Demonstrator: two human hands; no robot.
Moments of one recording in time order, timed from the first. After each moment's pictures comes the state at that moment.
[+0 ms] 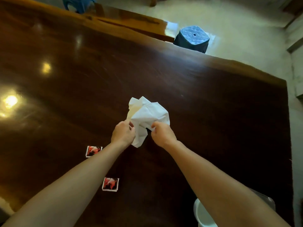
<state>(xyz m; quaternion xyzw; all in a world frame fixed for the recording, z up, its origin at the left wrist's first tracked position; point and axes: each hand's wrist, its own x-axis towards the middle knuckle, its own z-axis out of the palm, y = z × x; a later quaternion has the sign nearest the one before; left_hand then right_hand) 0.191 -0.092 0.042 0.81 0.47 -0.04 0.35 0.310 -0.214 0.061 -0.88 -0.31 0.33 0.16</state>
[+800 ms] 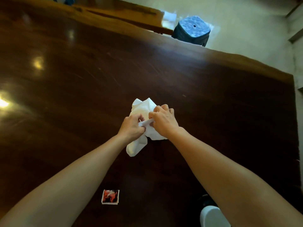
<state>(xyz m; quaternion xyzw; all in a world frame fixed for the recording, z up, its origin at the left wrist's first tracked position) 0.249 -0.061 0.042 0.82 0.36 -0.06 0.44 0.372 -0.160 0.044 -0.84 -0.50 0.18 0.00</state>
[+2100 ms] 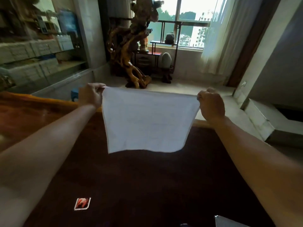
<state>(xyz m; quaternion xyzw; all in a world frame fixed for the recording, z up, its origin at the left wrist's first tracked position) 0.220 -0.064 0.383 0.85 0.32 0.38 0.19 0.466 -0.379 0.364 -0.88 -0.30 -0.30 0.21</state>
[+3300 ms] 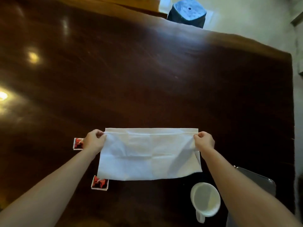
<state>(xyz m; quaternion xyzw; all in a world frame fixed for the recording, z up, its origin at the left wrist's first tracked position) 0.117 -0.085 -0.032 0.68 0.60 -0.05 0.41 0.381 -0.388 -0.044 -0.93 0.08 0.27 0.22</state>
